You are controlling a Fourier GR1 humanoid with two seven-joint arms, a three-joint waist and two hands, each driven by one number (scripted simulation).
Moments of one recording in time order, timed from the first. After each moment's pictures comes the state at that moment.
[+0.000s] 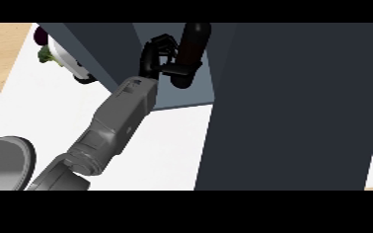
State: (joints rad) left arm -1.09 0.02 -0.19 -0.18 0.46 0.37 -0.50; right arm 0.25 -0.59 0.70 -2.50 0.01 -0.56 0.05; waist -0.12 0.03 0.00
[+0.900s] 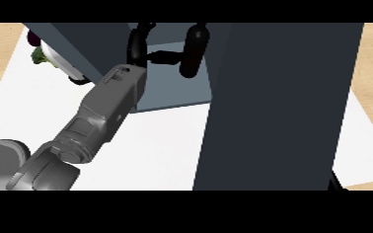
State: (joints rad) left arm -1.18 0.08 -0.18 -0.08 0.42 0.44 -0.56; right arm 0.26 -0.60 0.71 -2.49 0.00 -0.52 -0.01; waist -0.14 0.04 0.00
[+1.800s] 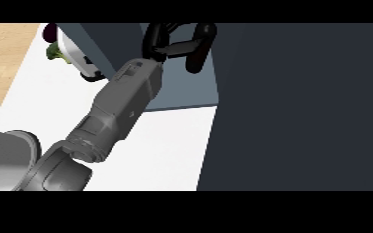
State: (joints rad) left arm -1.22 0.02 -0.09 -0.15 0.50 0.15 -0.63; right arm 0.30 -0.62 0.68 -2.50 -0.01 -0.53 0.00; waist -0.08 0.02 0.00
